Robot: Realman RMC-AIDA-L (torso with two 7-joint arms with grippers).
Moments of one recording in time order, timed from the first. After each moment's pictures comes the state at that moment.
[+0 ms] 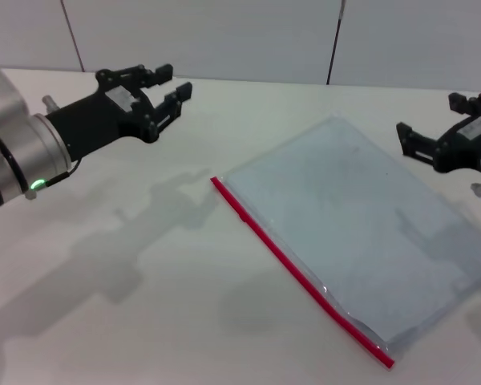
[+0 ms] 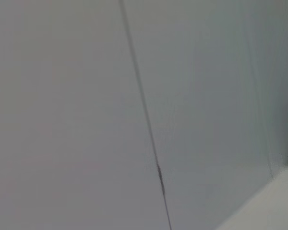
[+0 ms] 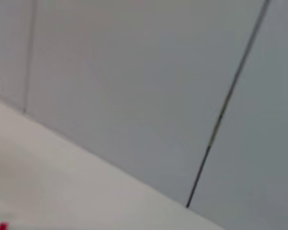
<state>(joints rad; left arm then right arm) -0.41 -2.04 1.18 0.69 -1.98 -1.08 2.24 0.03 2.03 -1.76 -1.60 -2.33 -0.44 2.37</state>
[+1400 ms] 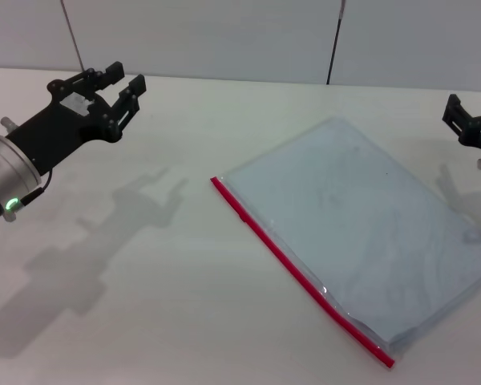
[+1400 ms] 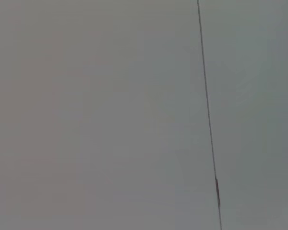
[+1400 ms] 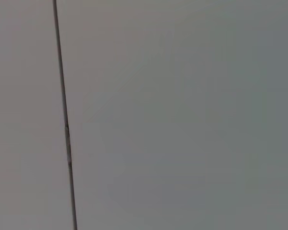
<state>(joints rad) -0.35 -2.04 1.22 0.57 -2.29 -1.10 2.39 0.27 2.03 -1.96 -0.98 -2.00 0.34 2.53</state>
